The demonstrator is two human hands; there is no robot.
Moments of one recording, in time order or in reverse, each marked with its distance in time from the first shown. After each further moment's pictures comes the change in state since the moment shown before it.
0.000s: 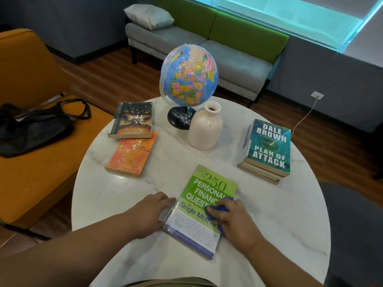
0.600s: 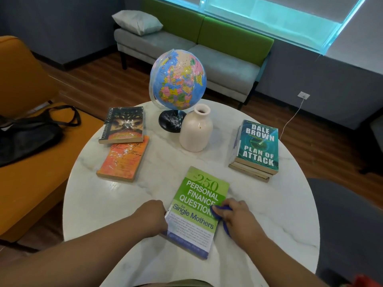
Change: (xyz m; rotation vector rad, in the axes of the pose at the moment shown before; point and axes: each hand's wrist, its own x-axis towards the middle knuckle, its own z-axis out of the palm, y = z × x) left_hand 0.015 0.032 -0.002 -0.033 -0.067 -0.360; right_hand -0.008 0.006 -0.023 -0.055 -0.145 0.198
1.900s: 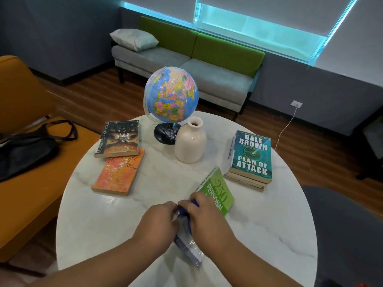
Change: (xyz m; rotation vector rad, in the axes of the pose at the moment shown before) left_hand -0.040 0.045 -0.020 -0.342 0.359 0.116; right_hand 0.031 -0.084 -0.021 0.154 0.191 -0.162
